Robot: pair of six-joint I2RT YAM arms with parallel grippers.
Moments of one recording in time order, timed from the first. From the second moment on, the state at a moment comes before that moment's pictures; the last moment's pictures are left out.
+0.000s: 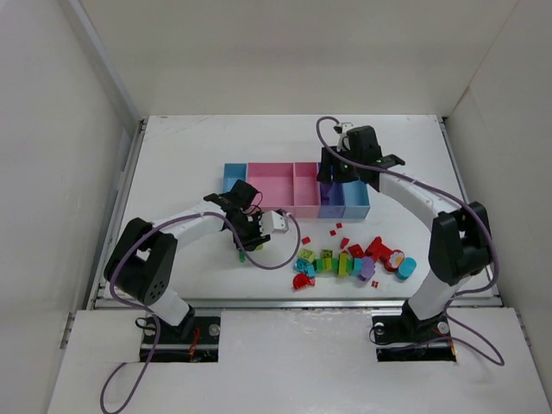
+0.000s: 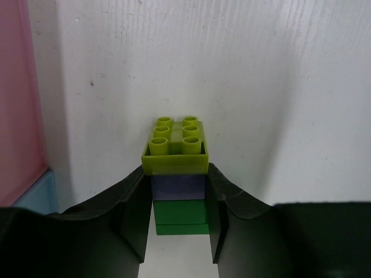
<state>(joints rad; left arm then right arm) -0.55 1.56 0.89 -0.58 0.35 0.84 0.38 1.71 1.30 -0.33 -0.16 0.24</state>
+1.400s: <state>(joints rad) -0.45 1.47 1.33 -0.92 1.01 0.88 0.65 1.49 1.27 -0.32 -0.83 -0.16</state>
